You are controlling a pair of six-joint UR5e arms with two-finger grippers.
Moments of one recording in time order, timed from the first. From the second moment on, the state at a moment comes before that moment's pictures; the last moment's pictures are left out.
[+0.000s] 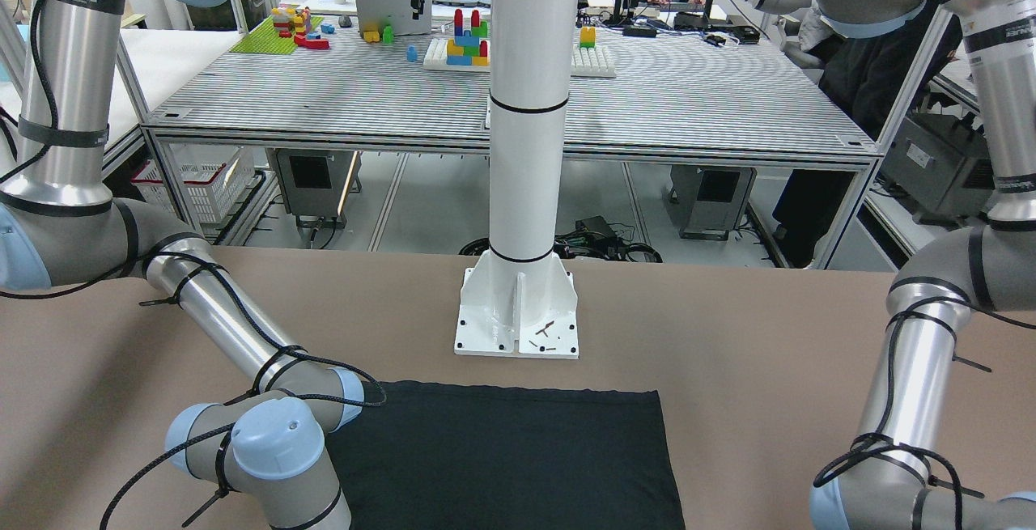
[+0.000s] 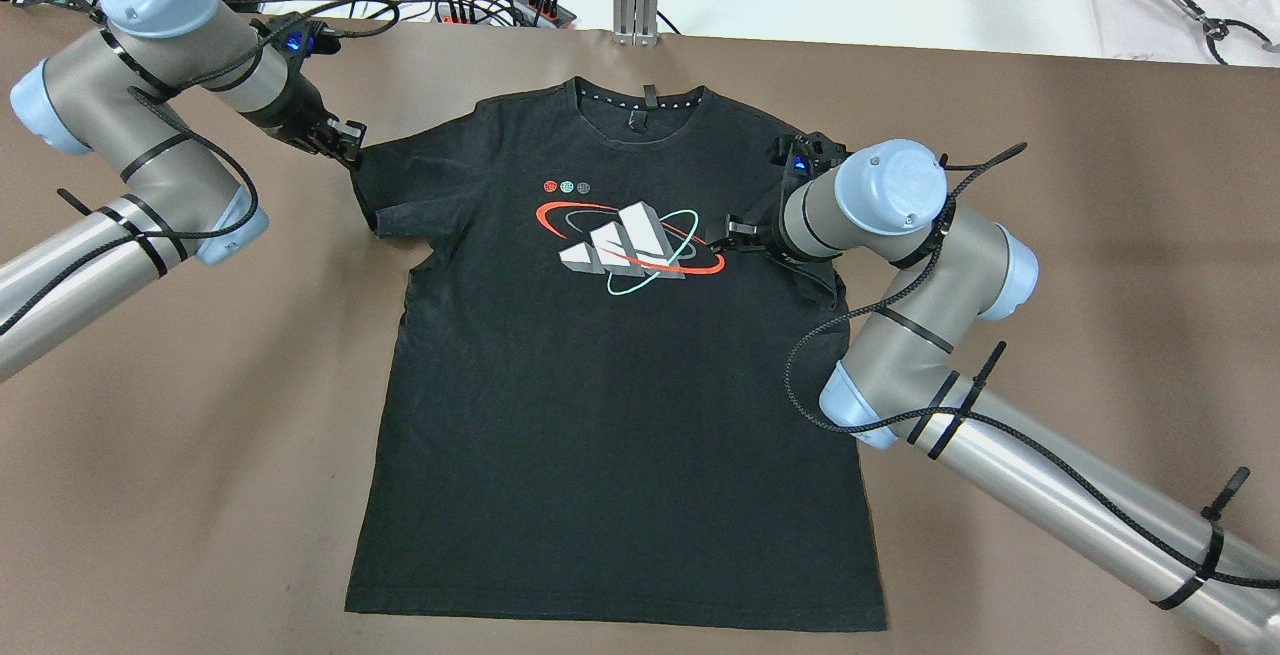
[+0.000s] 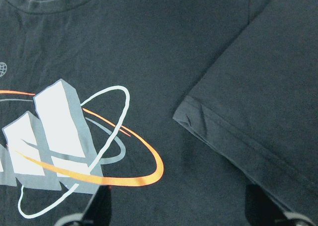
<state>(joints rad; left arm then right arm) -1.06 -2.24 -1.17 -2.17 -2.29 -0.81 0.76 -0.94 1.37 -0.99 1.89 1.18</state>
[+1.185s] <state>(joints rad) -0.80 -2.45 -1.14 -2.13 -1.98 -1.23 0.73 -0.96 1.38 -0.97 1.89 1.18</state>
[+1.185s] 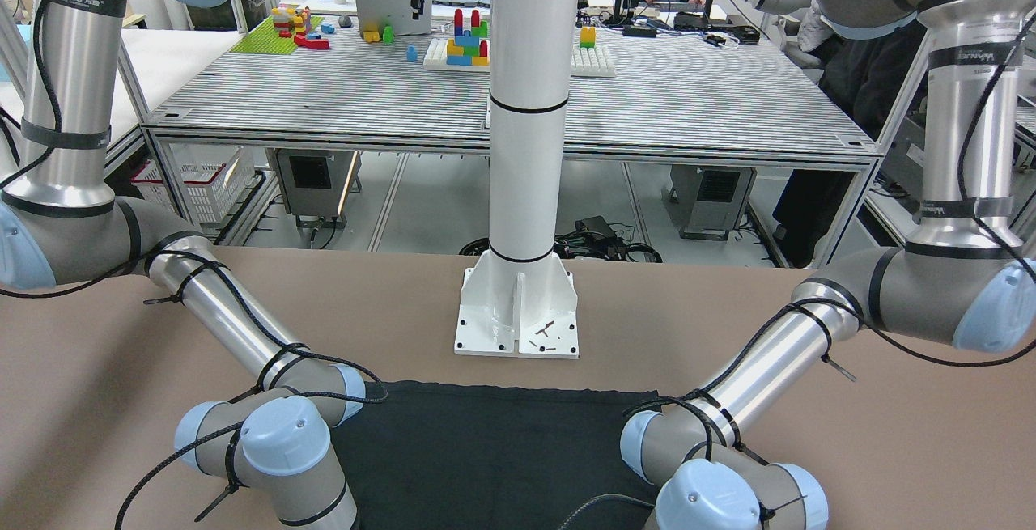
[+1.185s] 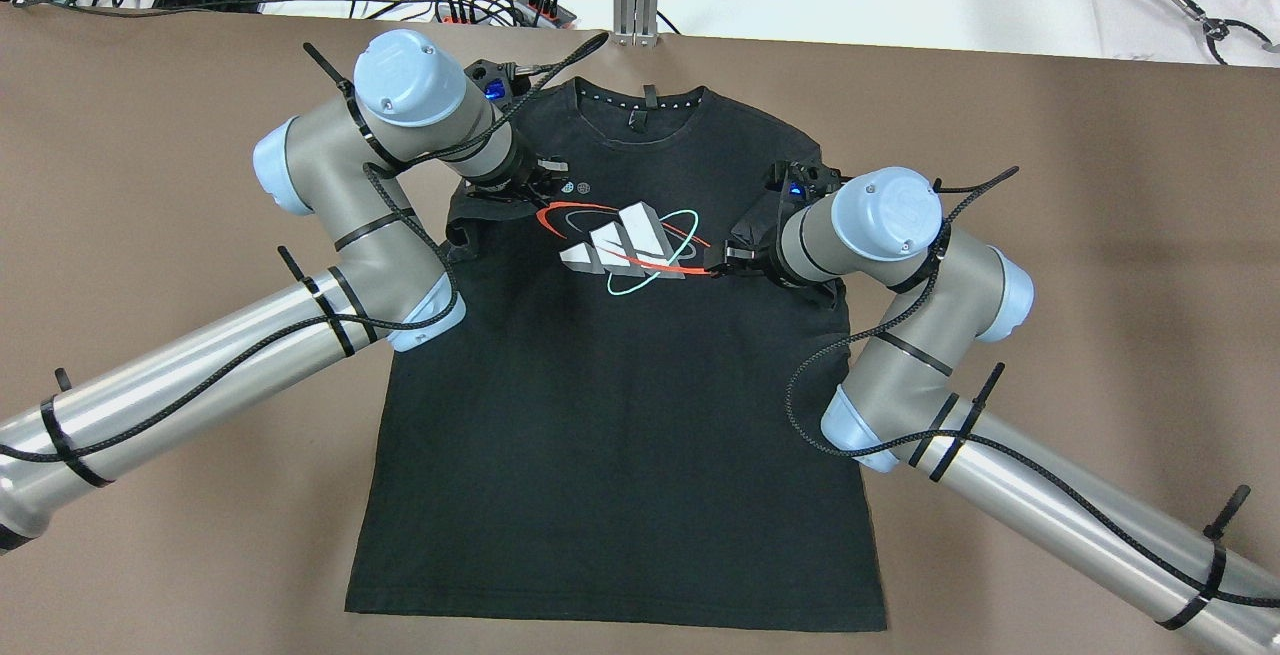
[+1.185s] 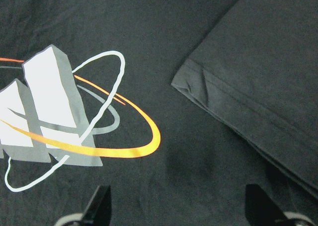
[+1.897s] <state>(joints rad) -0.79 -2.53 -1.02 -2.15 -1.88 -1.26 0.73 -0.99 1.45 -0.99 1.90 1.18</state>
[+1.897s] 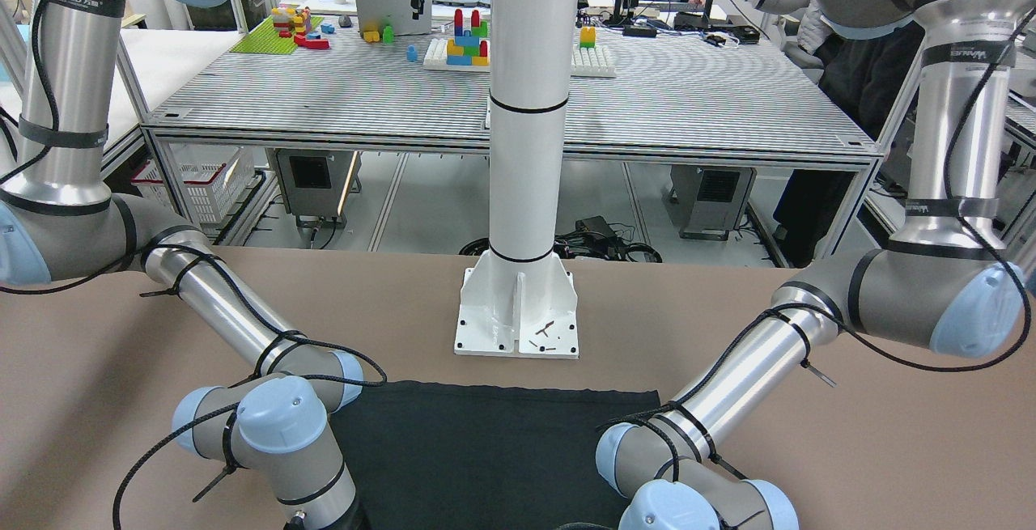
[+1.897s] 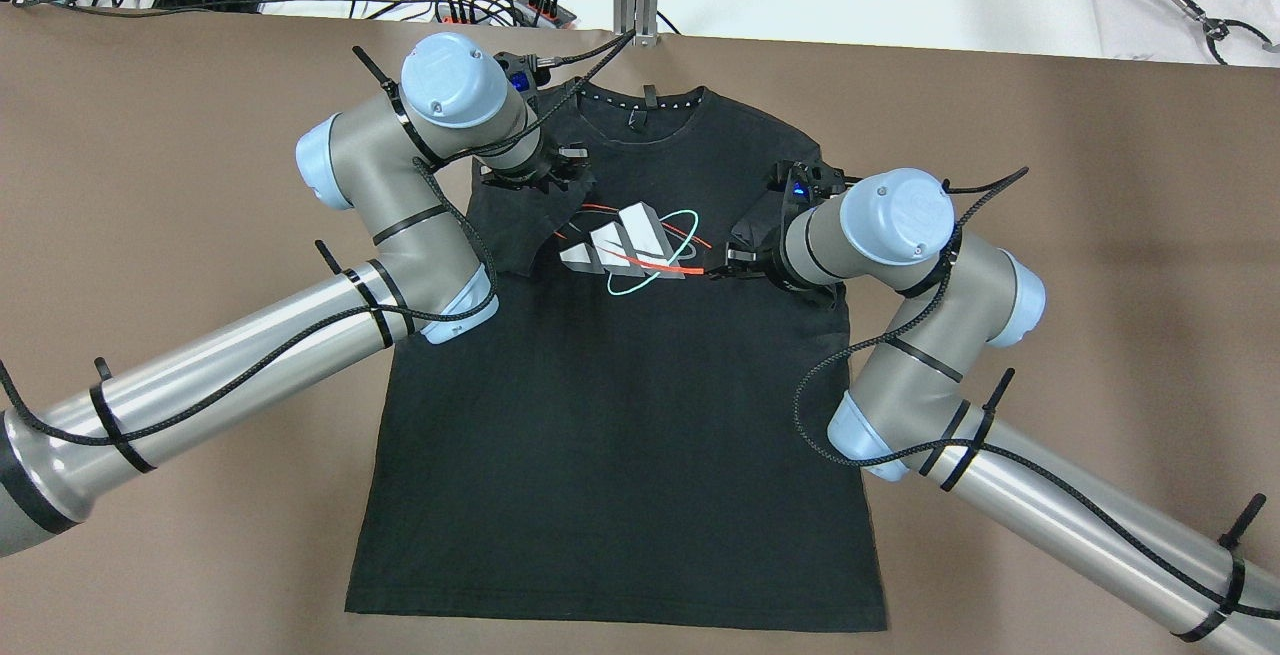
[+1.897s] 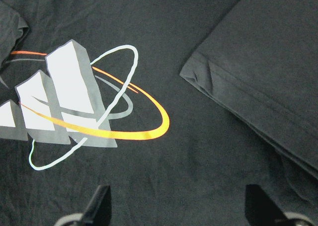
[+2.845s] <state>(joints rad) -0.62 -1.97 -1.87 -1.94 -1.74 -1.42 0.33 -1.30 2.06 -1.50 1.47 1.74</state>
